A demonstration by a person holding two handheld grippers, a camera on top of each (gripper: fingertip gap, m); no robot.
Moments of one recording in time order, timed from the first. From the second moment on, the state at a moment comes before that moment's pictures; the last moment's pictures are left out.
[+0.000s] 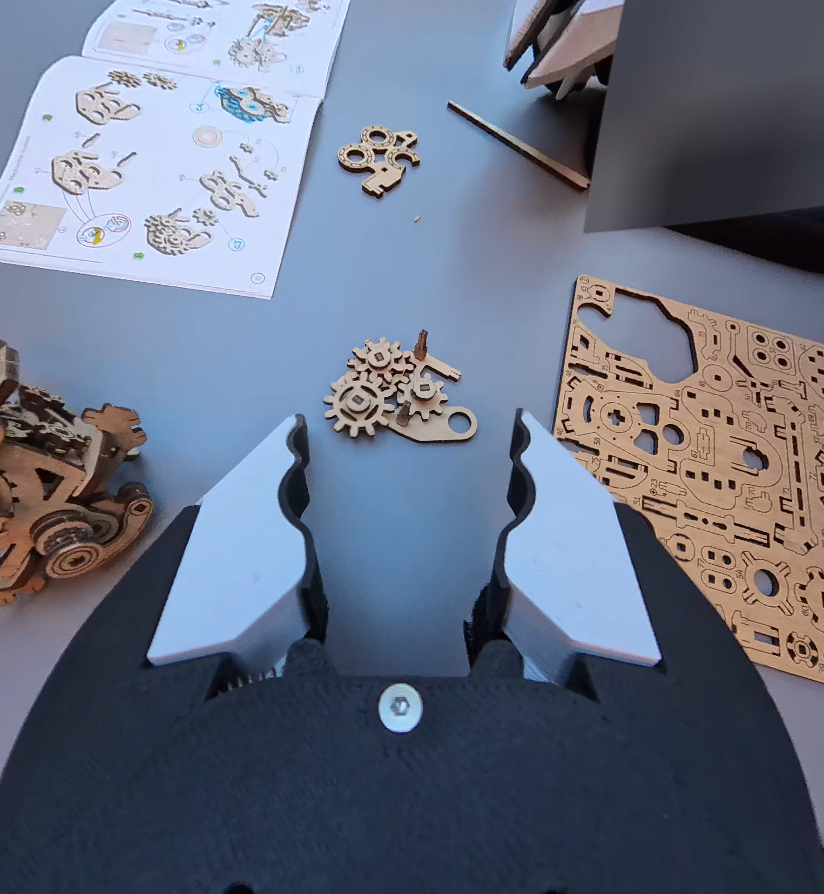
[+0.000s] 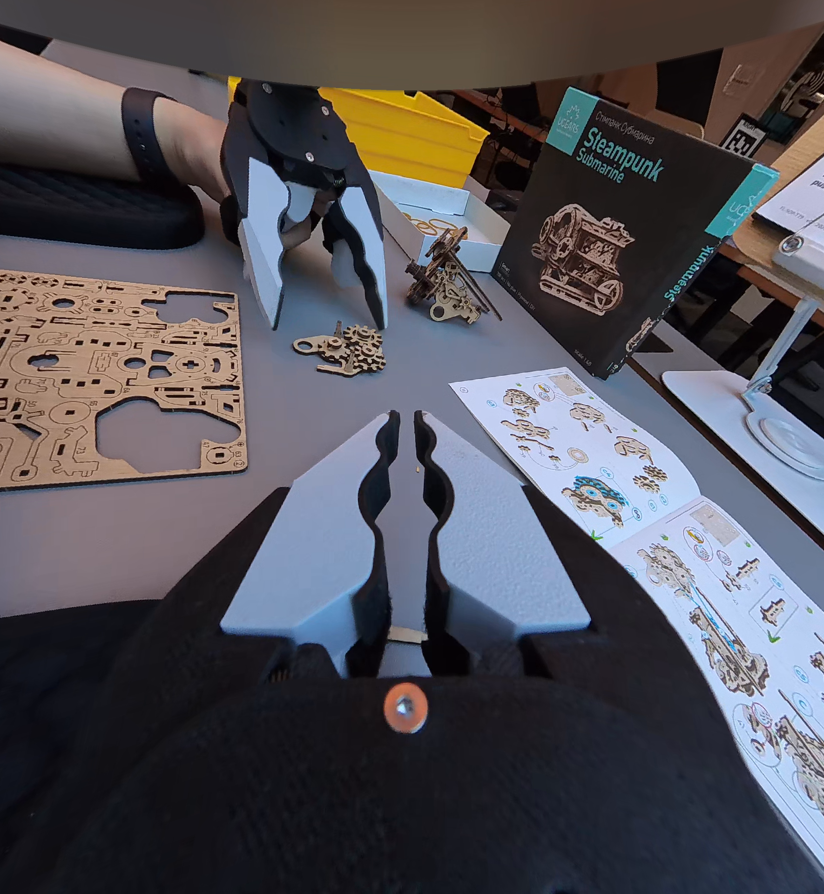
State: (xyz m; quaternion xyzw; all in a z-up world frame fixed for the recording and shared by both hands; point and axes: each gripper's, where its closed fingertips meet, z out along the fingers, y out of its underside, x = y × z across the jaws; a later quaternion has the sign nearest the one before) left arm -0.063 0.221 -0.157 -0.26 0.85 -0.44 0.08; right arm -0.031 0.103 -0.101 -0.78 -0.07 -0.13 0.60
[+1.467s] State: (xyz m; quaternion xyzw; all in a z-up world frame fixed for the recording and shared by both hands) left arm -0.052 0.232 -0.164 -0.26 0.87 -0.40 0.15; right arm 0.027 0.083 -0.138 -0.87 0.04 -0.08 0.48
